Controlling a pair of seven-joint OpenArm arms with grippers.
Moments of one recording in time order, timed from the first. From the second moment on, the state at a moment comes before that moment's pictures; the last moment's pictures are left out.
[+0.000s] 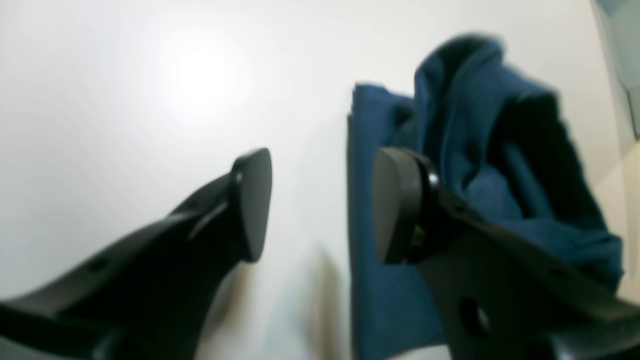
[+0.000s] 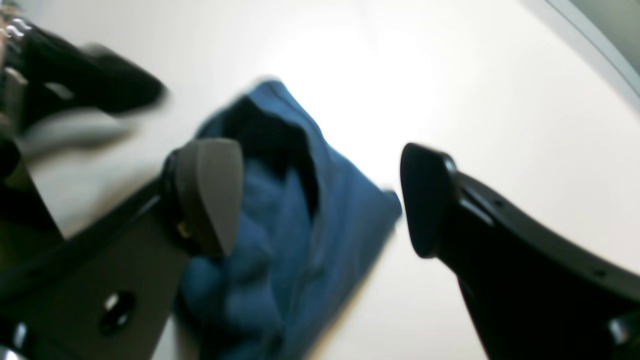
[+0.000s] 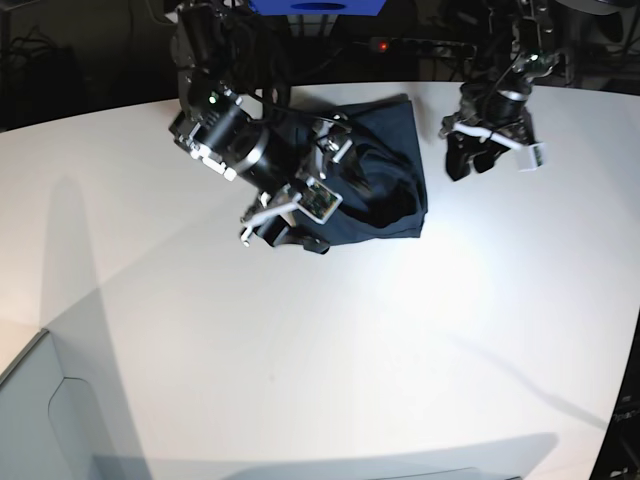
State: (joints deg) left arm 34.9 -11.2 -16.4 110.3 -42.0 -6.5 27.0; right arm -14.9 -8.0 -10.8 120.1 -5.6 46.8 -42.6
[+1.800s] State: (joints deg) left arm 36.4 -9.4 -37.5 115.7 -42.0 -6.8 27.2; right arm -17.7 -4.4 -32.2 107.0 -5.6 46.8 -42.3
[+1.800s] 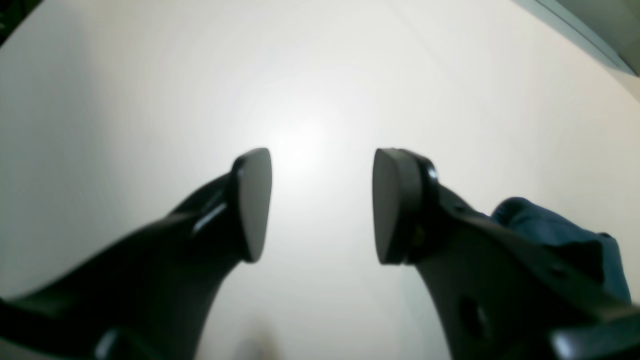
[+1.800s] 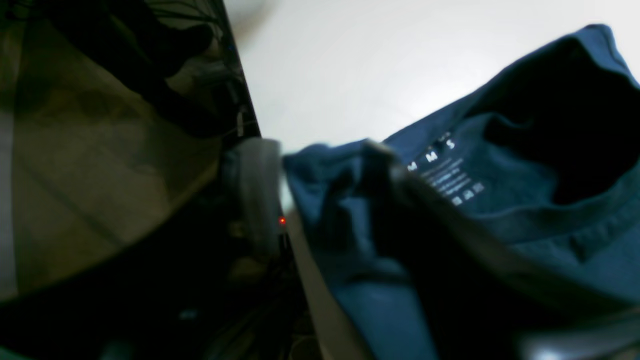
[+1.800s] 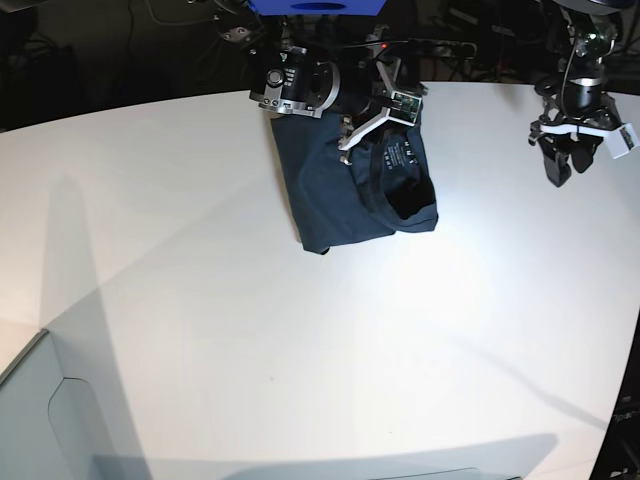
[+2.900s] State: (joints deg) left arm 26.3 -9.2 -11.0 107.4 -50.8 -6.8 26.6; right arm -18.9 -3.6 -12.9 119.2 -5.6 46.8 -42.6
